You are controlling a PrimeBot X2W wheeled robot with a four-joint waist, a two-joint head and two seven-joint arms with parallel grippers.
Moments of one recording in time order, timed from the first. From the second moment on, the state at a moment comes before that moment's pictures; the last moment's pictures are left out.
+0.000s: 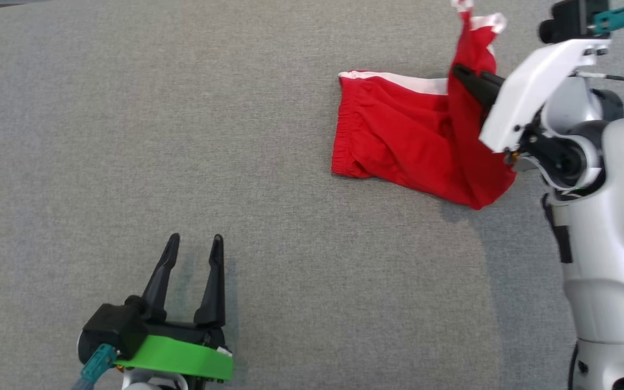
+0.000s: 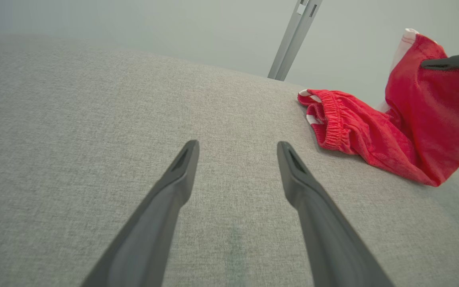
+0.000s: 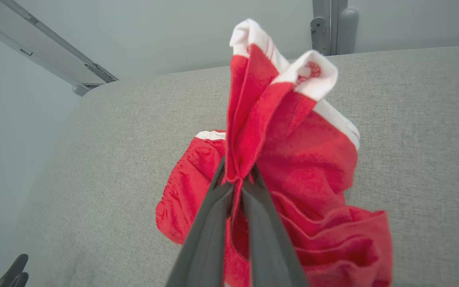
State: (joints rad) left arm -0.02 0.16 -0.31 0.01 -0.46 -0.01 -0.26; right arm -0.73 -0.12 0.03 0.20 0.52 0.13 0.76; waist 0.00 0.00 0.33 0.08
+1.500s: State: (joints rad) left arm 0.10 0.09 -0.16 0.10 -0.43 -0.02 -0.26; right arm -0.45 -0.30 0.20 0.32 0.35 0.13 -0.07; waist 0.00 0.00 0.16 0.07
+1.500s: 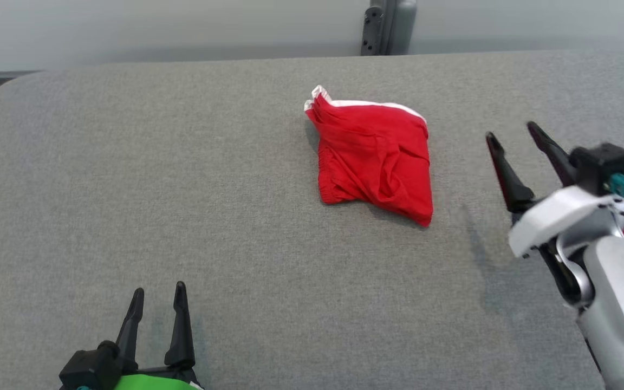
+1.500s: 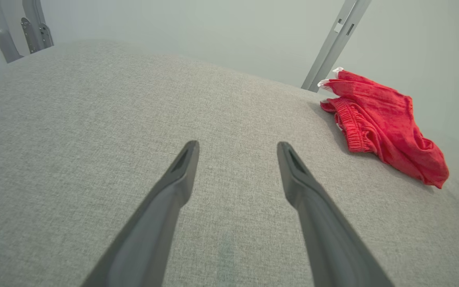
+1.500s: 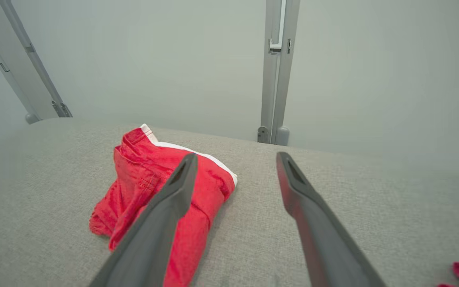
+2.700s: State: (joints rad) left arm 0.02 0.05 -0.08 0.07 -0.32 -0.10 -0.26; right arm -0.46 -0.17 -0.08 0.30 0.04 0.13 -0.22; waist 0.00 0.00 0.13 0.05
